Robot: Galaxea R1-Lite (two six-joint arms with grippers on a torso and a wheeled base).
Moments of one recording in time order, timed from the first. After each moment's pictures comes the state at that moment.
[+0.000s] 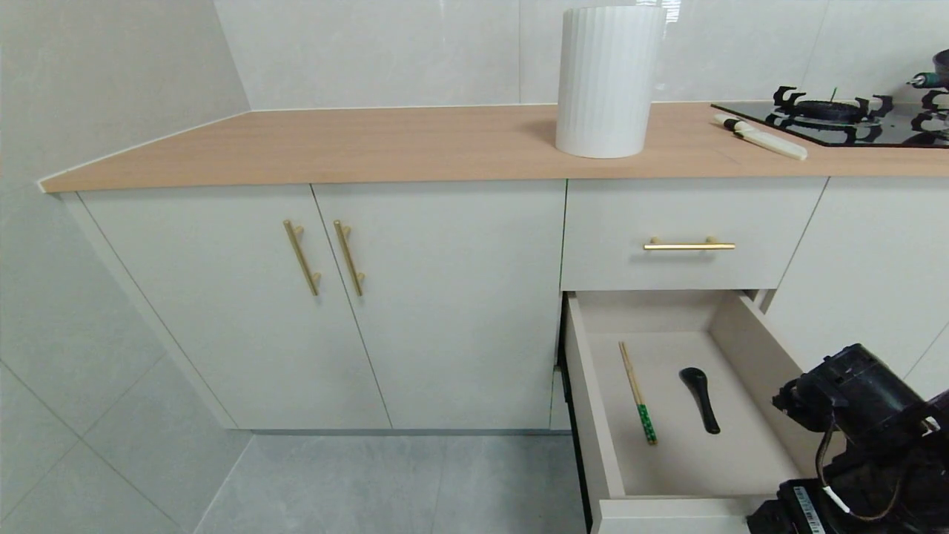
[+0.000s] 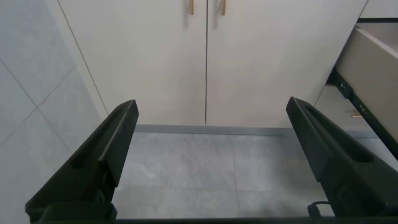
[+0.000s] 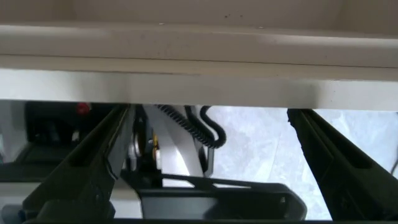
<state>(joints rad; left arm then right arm) 0.00 0.00 0.00 0.00 0.03 -0.01 0.41 1.56 -0.65 0.33 -0.15 0.36</state>
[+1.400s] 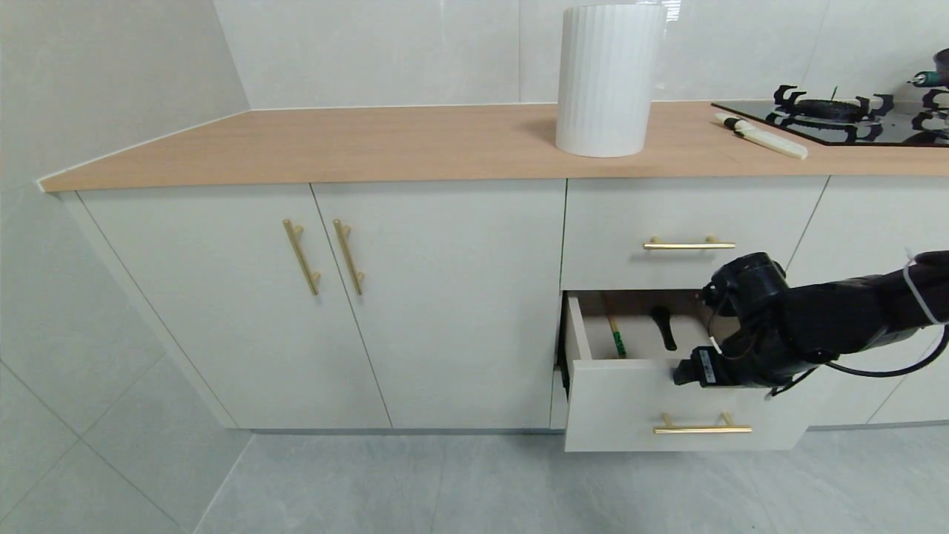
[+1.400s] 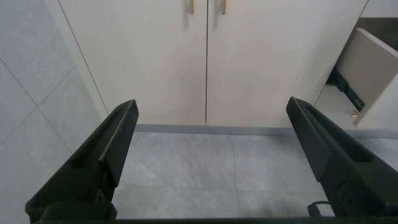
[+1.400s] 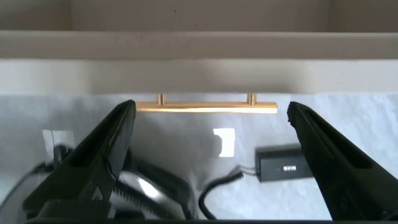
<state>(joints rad) 0.00 0.00 0.00 0.00 0.03 -0.01 0.23 2.00 -1.16 0.14 -0.18 0.20</state>
